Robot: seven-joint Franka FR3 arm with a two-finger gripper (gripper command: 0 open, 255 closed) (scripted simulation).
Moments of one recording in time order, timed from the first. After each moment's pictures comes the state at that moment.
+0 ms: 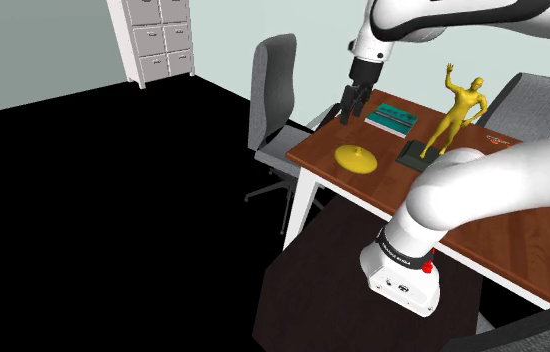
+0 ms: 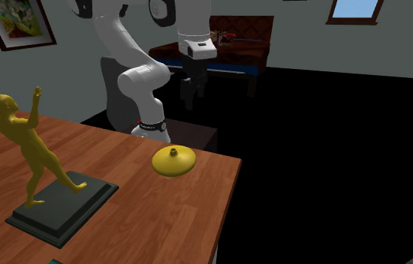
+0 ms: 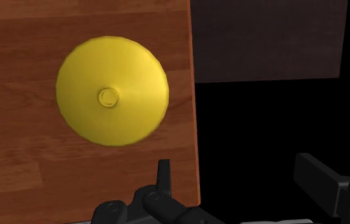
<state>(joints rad) -0.13 -0.74 -0.25 -2.59 -0.11 1.79 -0.29</state>
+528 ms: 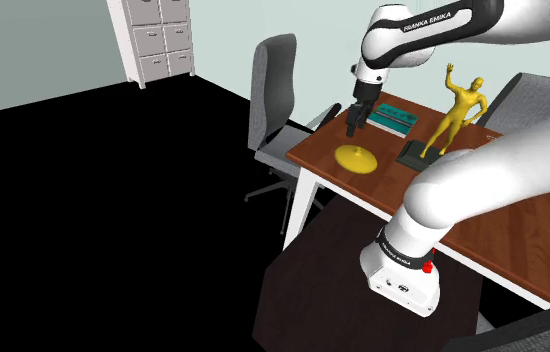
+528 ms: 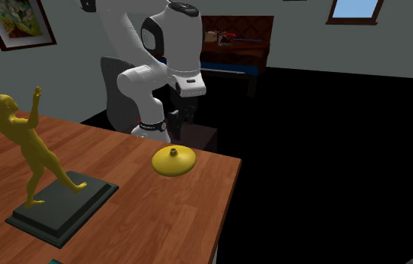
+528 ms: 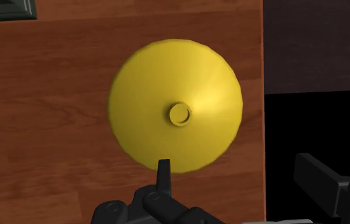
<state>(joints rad) -0.19 -0.54 -0.40 -2.61 -0.22 1.97 -0.43</state>
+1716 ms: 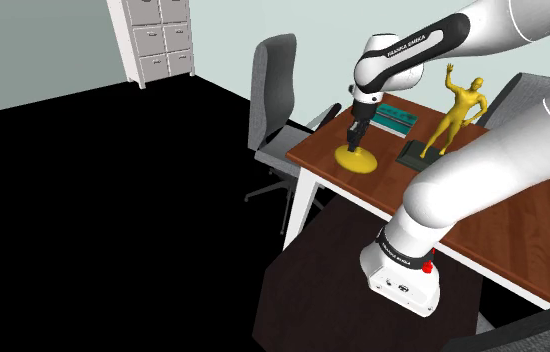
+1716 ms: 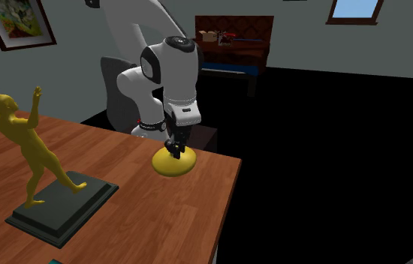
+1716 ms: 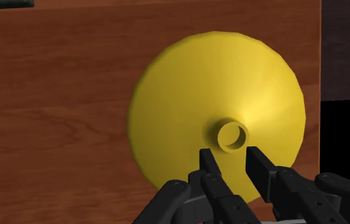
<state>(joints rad) -0.20 -0.39 -0.47 -2.67 -0.25 2.16 -0.49</state>
